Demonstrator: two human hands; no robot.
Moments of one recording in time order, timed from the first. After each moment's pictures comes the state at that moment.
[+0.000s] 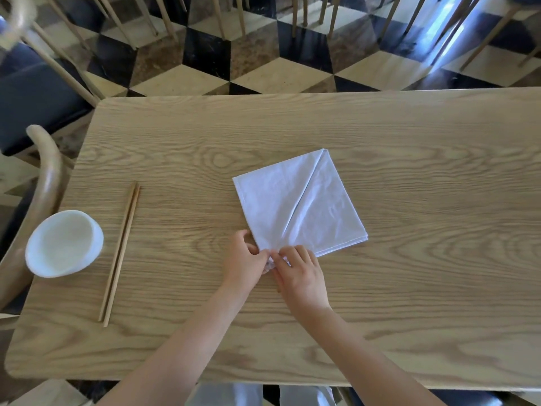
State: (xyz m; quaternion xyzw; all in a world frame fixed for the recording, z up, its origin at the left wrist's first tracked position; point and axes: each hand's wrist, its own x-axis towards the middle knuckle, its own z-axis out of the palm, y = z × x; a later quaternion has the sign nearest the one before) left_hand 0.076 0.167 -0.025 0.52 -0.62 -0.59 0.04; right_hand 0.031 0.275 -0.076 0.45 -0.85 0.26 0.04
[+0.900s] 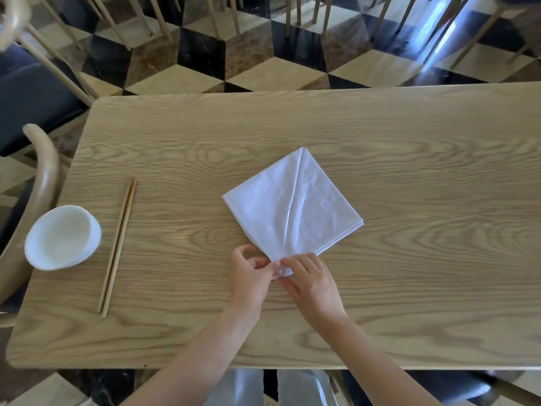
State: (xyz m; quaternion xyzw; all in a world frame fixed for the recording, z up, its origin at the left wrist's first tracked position) left_hand 0.093 0.216 -0.019 0.54 -0.50 -0.67 0.09; right_hand 0.034 0.323 -0.059 0.44 -0.83 0.34 -0.05
